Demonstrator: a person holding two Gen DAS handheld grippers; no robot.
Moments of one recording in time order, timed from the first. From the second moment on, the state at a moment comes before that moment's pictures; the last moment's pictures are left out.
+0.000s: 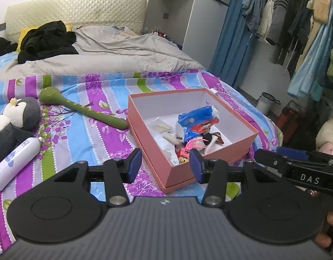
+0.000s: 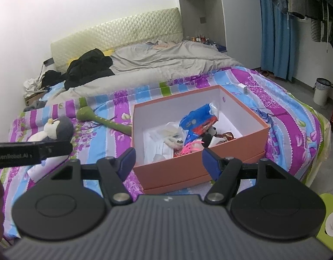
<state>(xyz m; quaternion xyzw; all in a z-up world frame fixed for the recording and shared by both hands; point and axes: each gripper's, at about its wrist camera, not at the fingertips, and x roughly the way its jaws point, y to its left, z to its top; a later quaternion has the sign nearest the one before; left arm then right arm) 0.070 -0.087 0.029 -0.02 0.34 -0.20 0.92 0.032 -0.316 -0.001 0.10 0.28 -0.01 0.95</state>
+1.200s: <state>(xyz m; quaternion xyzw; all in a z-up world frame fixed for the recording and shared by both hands) 0.073 -0.084 0.033 -0.03 0.33 -0.16 0.93 0.038 -0.324 -0.004 0.11 0.28 -0.04 0.95</state>
